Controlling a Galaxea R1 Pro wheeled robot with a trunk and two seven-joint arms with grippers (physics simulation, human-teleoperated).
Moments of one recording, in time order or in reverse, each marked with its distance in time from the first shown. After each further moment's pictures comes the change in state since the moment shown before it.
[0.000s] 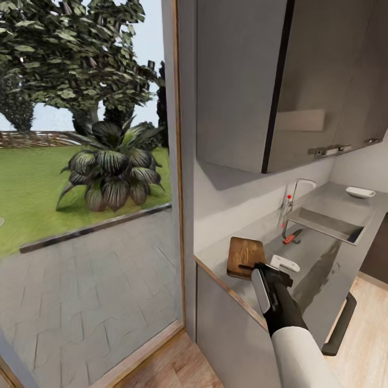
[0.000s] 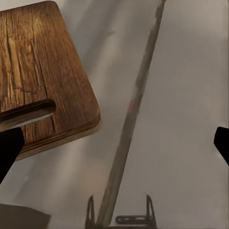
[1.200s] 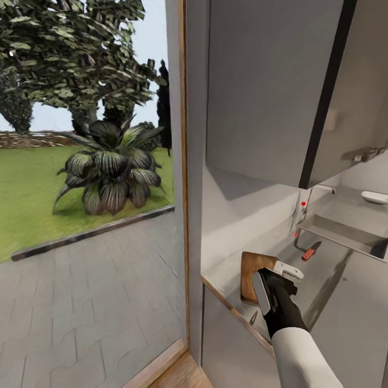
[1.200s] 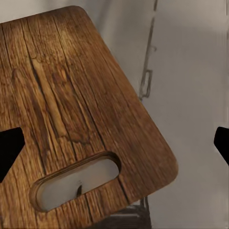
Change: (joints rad) left arm 0.000 -0.001 -0.002 0.000 0.000 0.000 0.000; right arm 0.000 0.000 -0.031 0.047 0.000 -0.009 -0.070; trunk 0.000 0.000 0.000
